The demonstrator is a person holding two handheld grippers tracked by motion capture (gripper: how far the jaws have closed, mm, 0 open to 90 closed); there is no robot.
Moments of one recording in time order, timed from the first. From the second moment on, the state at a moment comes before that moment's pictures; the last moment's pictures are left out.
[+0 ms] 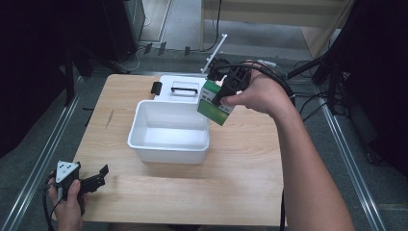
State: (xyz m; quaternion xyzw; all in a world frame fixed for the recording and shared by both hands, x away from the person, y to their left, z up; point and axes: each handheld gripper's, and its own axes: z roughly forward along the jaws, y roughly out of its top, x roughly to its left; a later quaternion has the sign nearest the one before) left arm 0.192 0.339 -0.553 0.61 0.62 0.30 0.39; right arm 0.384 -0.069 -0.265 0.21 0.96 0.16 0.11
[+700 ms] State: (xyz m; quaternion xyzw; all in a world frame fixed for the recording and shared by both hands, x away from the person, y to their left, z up) left arm 0.193 0.340 -0.553 0.61 0.62 0.30 0.39; right arm 0.377 -0.037 -0.273 0.10 0.97 0.19 0.10
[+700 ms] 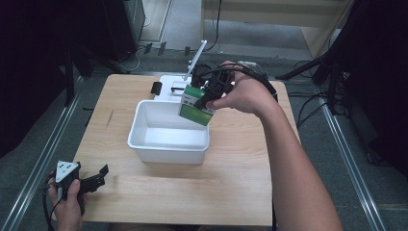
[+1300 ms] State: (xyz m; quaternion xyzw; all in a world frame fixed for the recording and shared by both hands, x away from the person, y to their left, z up) left arm 0.193 0.341 -0.552 0.61 0.63 0.30 0.39; right arm 0.379 -0.017 -0.304 0.01 0.98 0.16 0.09
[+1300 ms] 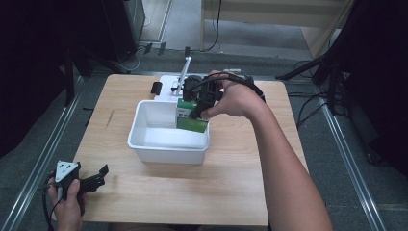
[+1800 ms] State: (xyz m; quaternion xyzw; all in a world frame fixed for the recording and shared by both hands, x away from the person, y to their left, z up) left arm 0.193 0.341 -0.553 0.61 0.63 0.29 0.39; right arm 0.384 -0.009 -0.333 -0.01 0.99 0.13 0.09
